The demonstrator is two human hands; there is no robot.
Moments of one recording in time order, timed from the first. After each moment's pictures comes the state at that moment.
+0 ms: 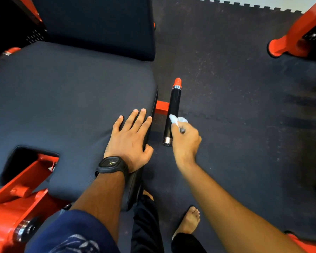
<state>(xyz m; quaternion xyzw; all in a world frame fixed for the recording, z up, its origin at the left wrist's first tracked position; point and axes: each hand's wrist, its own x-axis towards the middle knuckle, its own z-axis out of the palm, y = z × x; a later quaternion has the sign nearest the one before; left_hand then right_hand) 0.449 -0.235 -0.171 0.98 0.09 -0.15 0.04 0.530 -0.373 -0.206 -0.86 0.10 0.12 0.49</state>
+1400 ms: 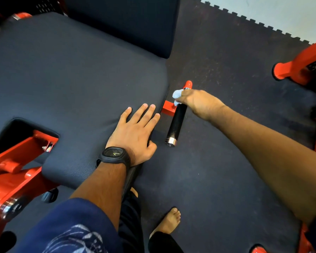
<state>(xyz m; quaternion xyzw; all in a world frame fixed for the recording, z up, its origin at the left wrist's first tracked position) 0.447 -0.235 -0.171 0.98 0.09 -0.14 0.05 0.684 -0.363 -0.194 -0.74 -0.65 0.18 -0.06</state>
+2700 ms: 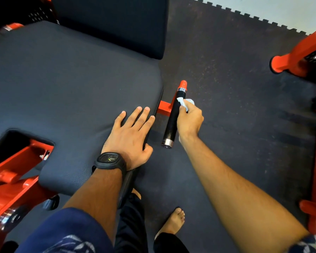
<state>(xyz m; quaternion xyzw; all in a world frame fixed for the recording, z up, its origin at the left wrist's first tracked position) 0.448 -0.236 -0.170 0.99 0.09 -0.13 0.04 0.600 -0.353 -0.236 -0.88 0.04 0.13 0.45</state>
